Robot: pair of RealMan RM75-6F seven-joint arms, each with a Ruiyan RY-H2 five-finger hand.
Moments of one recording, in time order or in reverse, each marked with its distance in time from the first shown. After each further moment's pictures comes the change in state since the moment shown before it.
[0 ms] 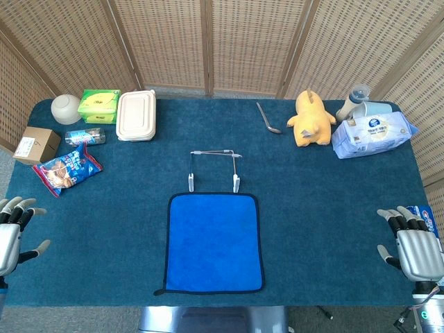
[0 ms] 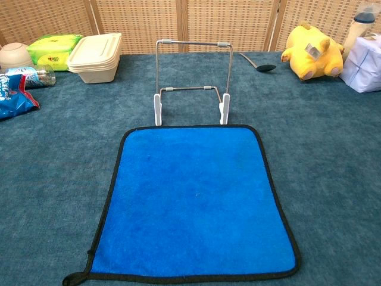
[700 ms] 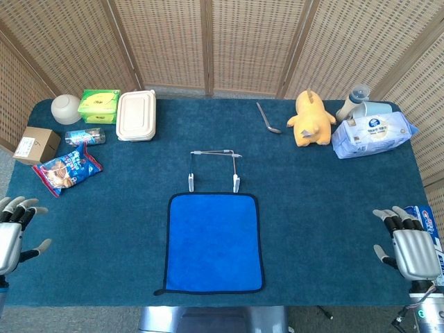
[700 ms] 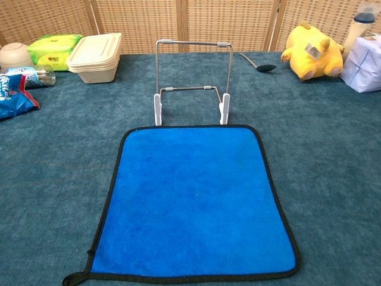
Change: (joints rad) left arm -0.006 -0.006 -0.001 0.021 0.030 0.003 -0.014; right arm 0.011 -0.019 -0.002 0.031 -0.017 -0.012 0.032
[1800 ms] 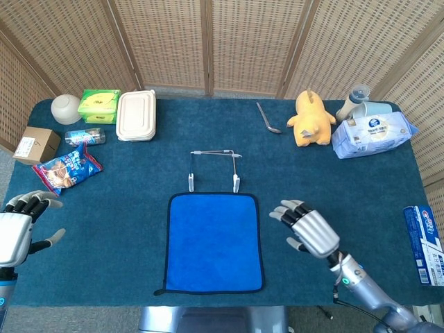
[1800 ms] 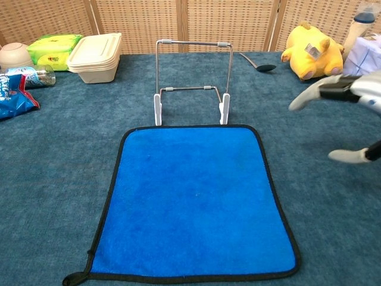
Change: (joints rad) left arm -0.050 0.006 -0.022 -0.020 0.094 0.024 -0.078; right arm 0.348 -0.308 -0.041 0.286 -0.359 -0.163 0.183
